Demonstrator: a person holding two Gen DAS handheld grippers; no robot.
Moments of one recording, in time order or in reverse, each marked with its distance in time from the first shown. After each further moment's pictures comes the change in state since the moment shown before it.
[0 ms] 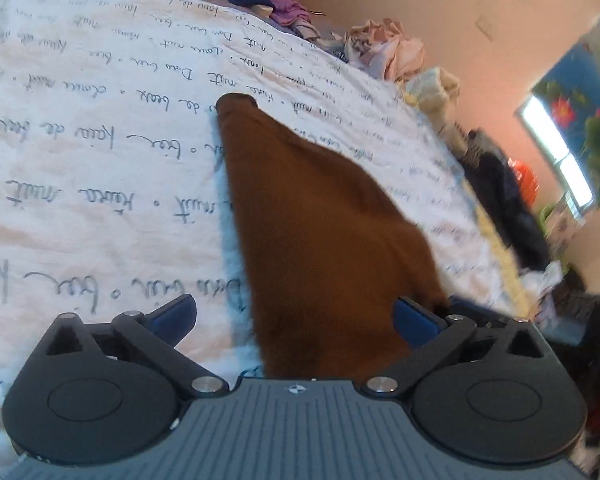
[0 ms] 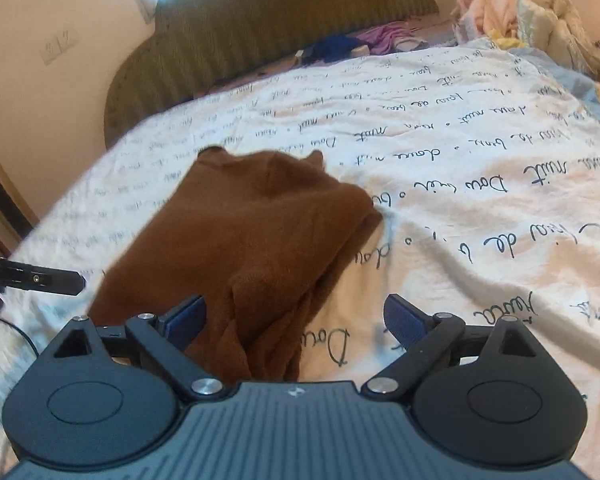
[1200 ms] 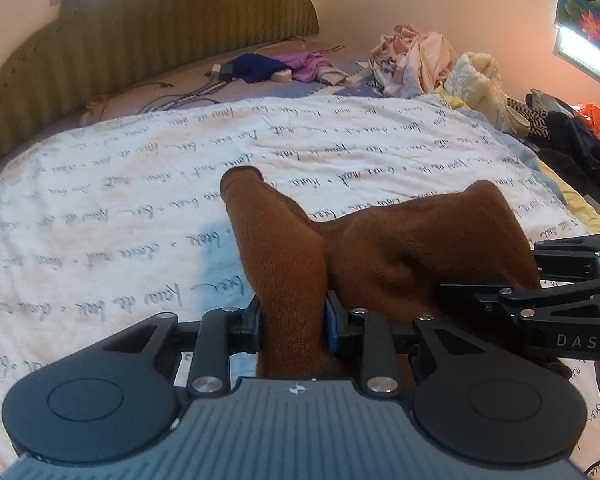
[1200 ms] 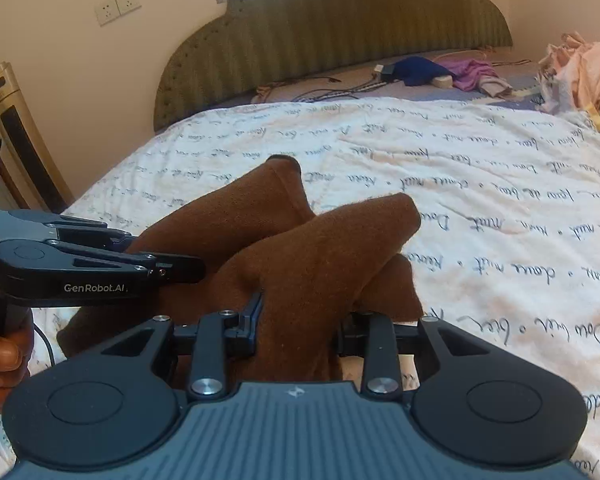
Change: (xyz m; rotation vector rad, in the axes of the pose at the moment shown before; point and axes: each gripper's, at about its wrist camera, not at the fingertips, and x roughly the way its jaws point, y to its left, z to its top) left arm -0.006 -0.068 0.042 0.394 -0.157 0.438; right arm 0.059 0.125 0.082 -0.307 0.038 0.026
